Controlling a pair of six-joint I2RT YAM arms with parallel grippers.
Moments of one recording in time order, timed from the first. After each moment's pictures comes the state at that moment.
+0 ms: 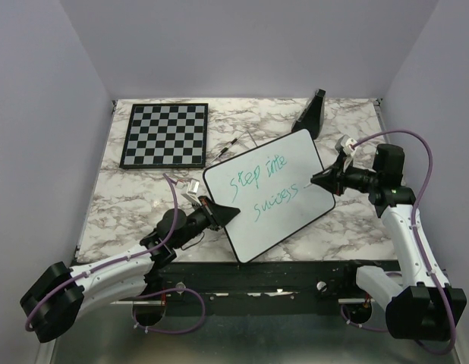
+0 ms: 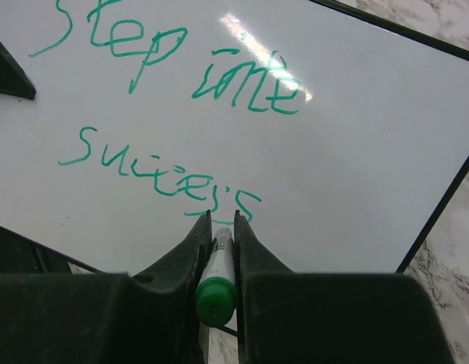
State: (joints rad) left arm -0.85 0.85 0.18 0.62 0.01 -0.95; right arm -0.07 0.99 0.81 -0.42 -1.02 -0.44
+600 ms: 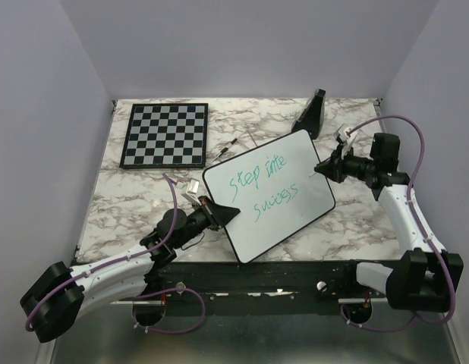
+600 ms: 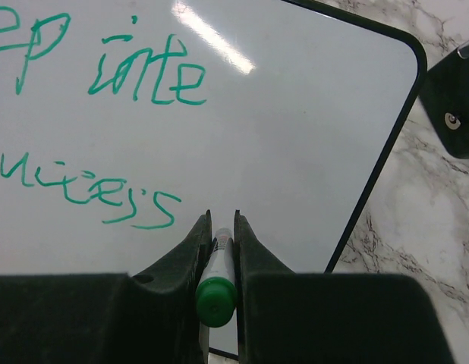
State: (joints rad) left arm -0.85 0.85 0.18 0.62 0.01 -0.98; right arm -0.09 1.15 0.85 -0.33 -0.90 -0.48
